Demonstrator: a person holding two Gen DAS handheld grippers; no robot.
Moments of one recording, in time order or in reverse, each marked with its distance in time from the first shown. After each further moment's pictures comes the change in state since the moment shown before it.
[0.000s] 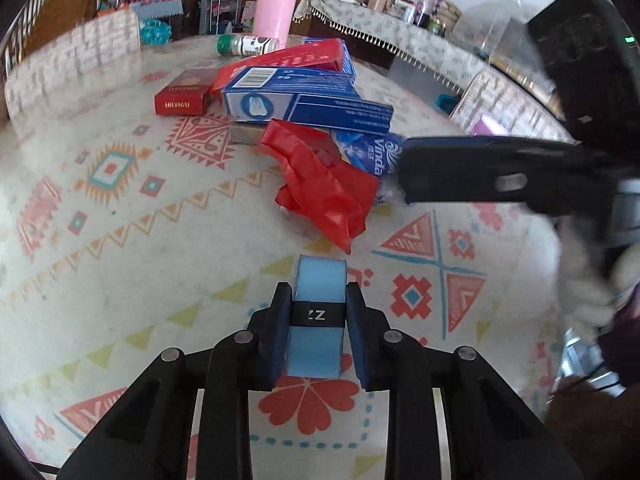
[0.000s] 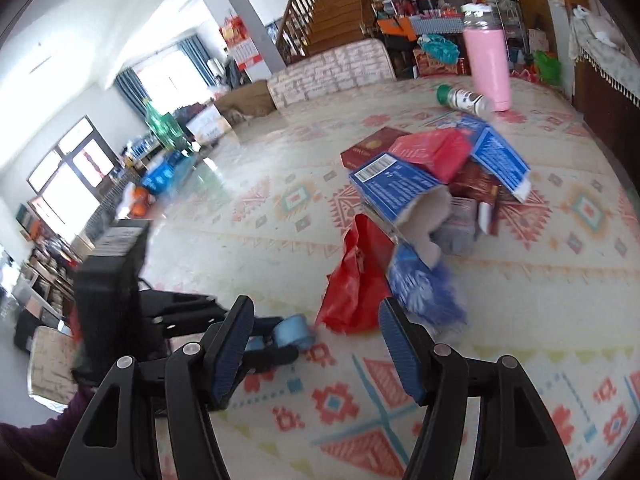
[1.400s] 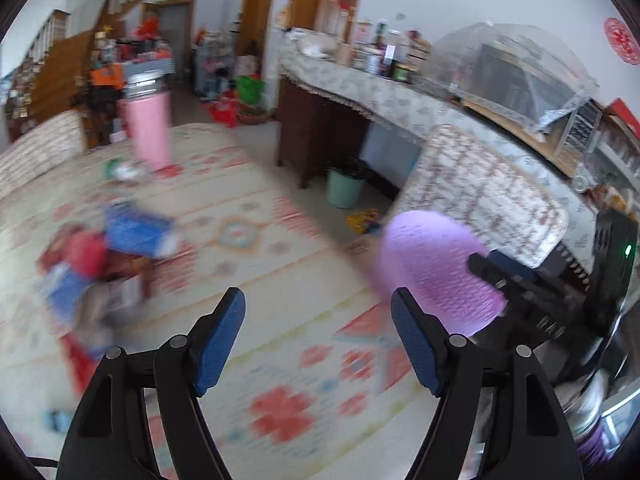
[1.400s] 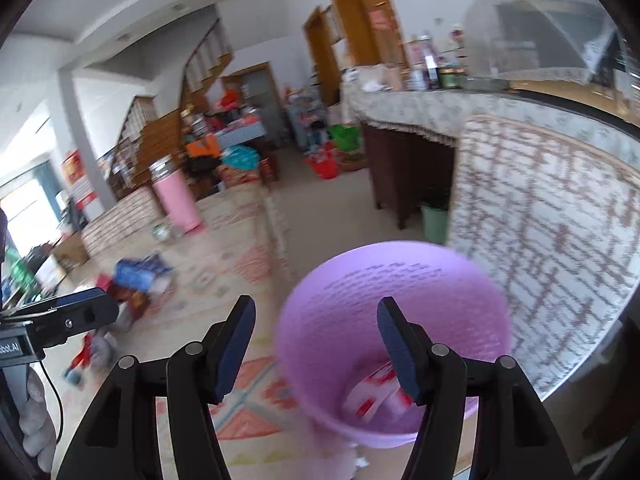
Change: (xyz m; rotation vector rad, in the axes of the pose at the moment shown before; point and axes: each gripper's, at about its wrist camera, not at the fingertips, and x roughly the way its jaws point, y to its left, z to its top) left arm 0.042 -0.227 0.122 0.030 -0.208 0.115; right arm -0.258 -0.213 -0.113 0.305 -0.435 -0.510
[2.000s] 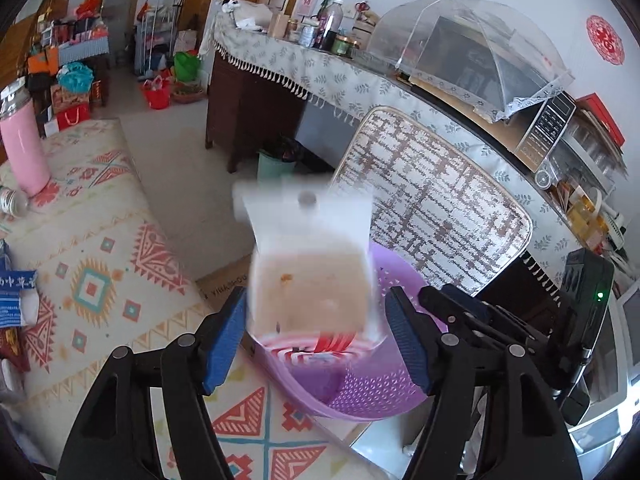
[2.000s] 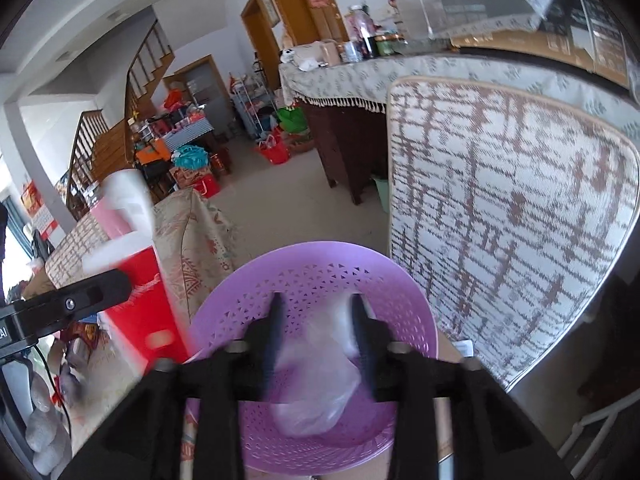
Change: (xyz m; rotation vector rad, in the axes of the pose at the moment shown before) left arm 0.113 -0.108 0.072 0.034 0.107 -0.263; right arm 0.017 -0.103 0.022 0.196 0.039 -0.157
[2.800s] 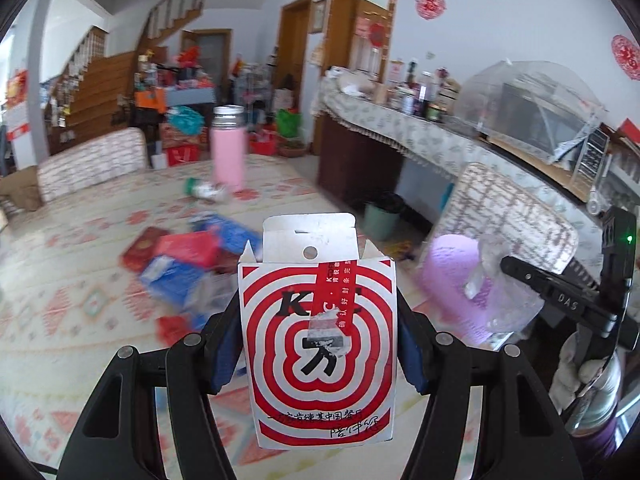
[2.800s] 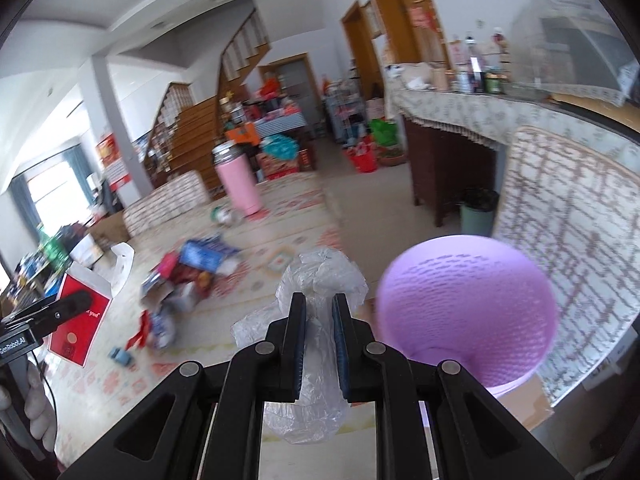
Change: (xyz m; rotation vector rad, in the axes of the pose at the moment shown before) left arm -0.205 0.085 -0.110 -0.044 -0.239 0.324; right arm -0.067 0.124 -0.050 -0.211 -0.041 0.212
